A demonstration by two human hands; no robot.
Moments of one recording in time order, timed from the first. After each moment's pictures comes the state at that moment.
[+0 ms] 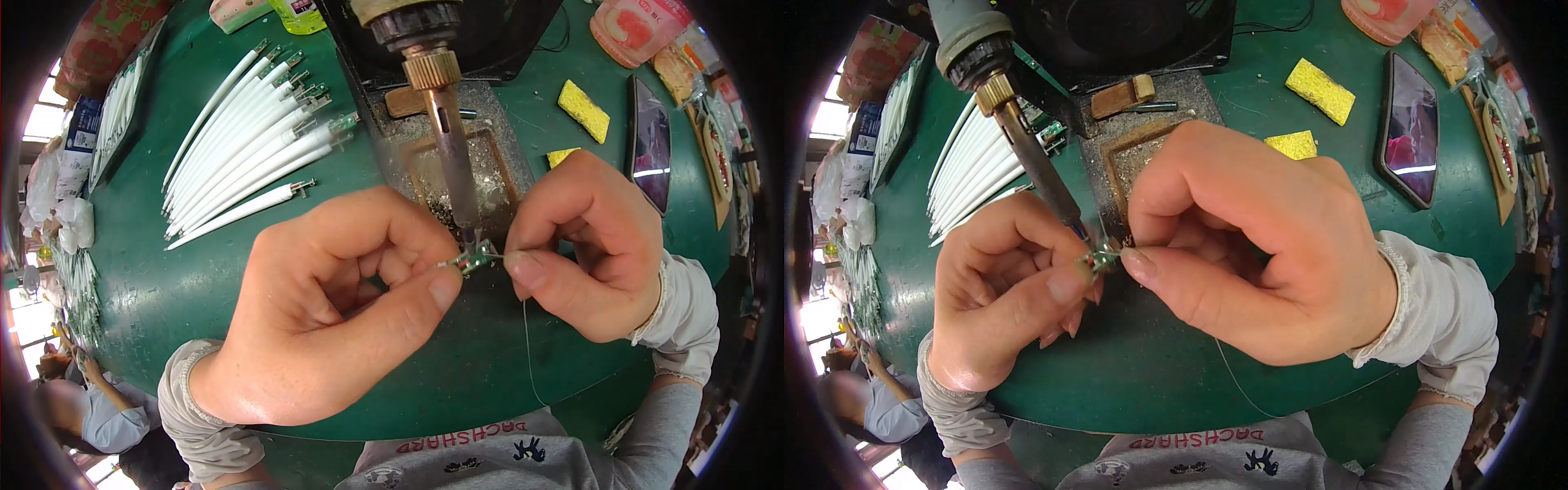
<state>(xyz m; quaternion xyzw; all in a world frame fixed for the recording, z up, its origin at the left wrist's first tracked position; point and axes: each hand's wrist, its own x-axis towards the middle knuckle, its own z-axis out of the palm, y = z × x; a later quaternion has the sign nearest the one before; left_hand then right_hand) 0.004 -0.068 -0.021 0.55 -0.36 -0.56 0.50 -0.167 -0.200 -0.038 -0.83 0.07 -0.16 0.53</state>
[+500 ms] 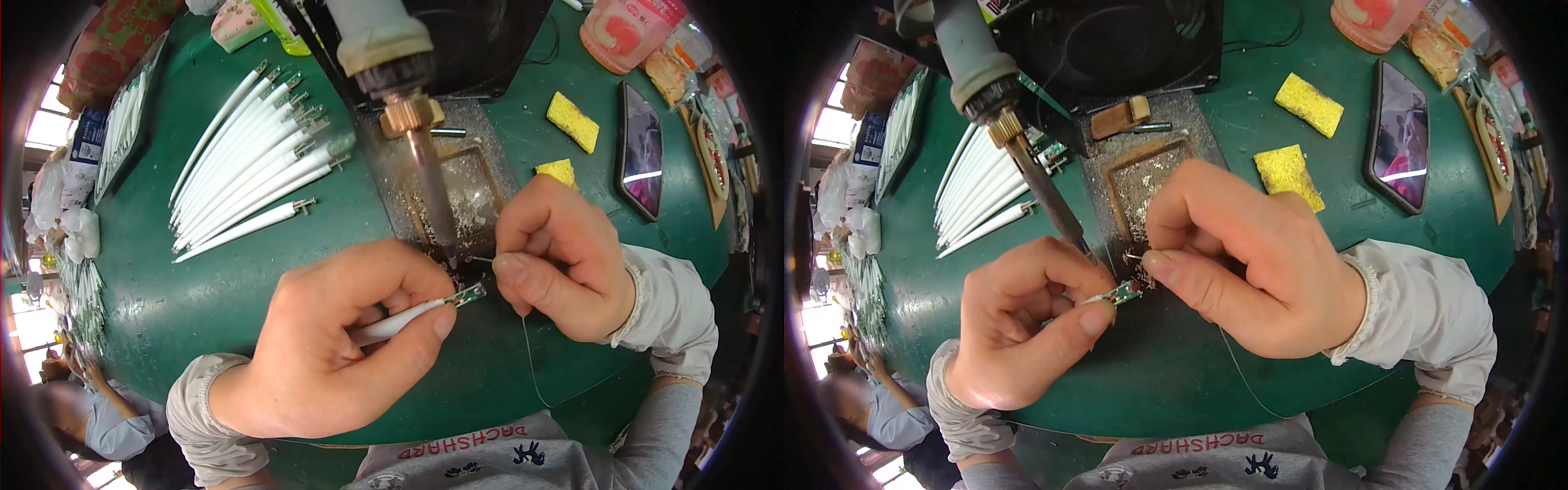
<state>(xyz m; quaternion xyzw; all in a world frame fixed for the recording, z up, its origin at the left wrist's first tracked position) 0.000 -0.060 -0.021 0.60 -0.45 -0.51 0.42 -0.170 -0.196 -0.054 -0.76 0.08 -0.17 0.62</state>
